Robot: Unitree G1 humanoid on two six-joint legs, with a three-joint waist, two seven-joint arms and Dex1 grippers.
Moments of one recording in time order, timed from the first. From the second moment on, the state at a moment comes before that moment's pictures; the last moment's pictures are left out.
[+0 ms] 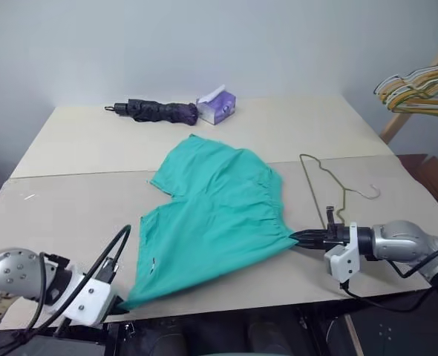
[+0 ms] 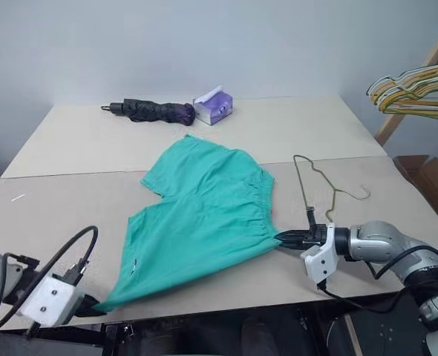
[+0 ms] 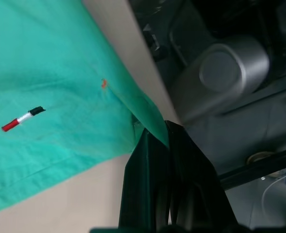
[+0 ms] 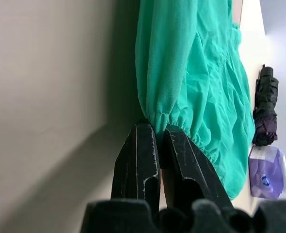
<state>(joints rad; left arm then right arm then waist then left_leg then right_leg) 0.40 1.26 0.17 -0.38 -0.23 -0.25 -1.39 -0.40 -1.02 0.42 0.45 -0.26 -1.13 0.59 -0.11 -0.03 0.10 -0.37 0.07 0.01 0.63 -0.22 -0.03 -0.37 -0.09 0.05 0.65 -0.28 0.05</state>
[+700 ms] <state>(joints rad) 0.22 1.16 0.13 -0.02 -0.43 -0.36 -1.54 -0.17 -1.19 0.28 0.18 0.15 -0.80 0.85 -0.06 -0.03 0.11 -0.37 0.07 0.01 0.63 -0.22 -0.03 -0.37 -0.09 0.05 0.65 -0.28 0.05</state>
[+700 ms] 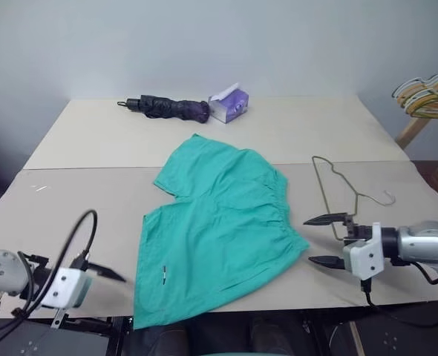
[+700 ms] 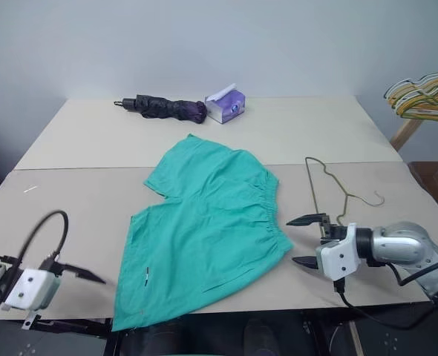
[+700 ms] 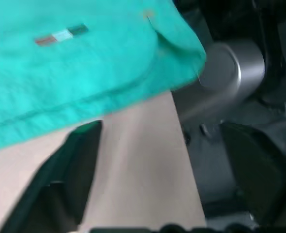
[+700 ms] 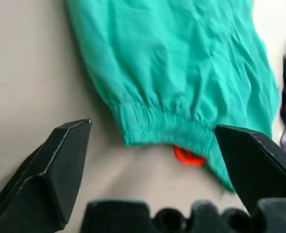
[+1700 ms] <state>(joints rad) -0.70 0.78 -0.10 -0.21 -0.73 0.72 -1.20 -0.45 -0.91 0.12 0.19 0.27 0.89 0.56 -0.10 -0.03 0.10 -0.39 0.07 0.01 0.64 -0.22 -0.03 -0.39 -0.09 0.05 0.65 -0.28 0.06</state>
